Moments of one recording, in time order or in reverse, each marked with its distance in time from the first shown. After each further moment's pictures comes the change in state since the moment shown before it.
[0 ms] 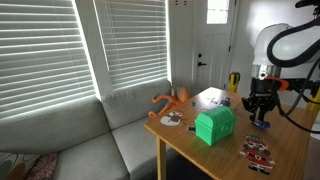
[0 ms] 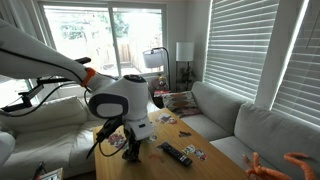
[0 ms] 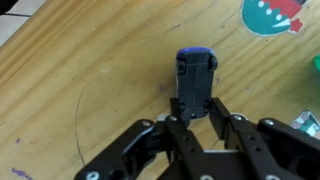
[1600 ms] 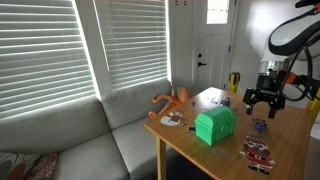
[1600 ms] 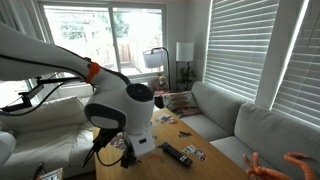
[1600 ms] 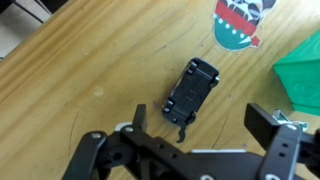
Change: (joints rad) arm -0.020 0.003 -0.106 0.018 0.274 -0.117 -0.221
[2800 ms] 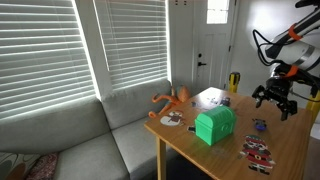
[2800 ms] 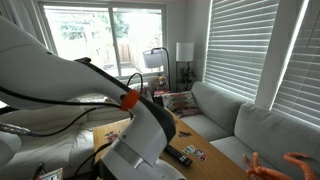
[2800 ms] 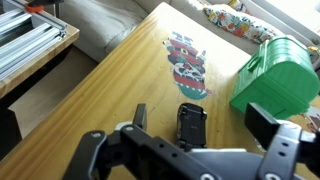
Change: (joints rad) arm -0.178 0.329 -0.159 0.221 0.397 -0.647 -0.182
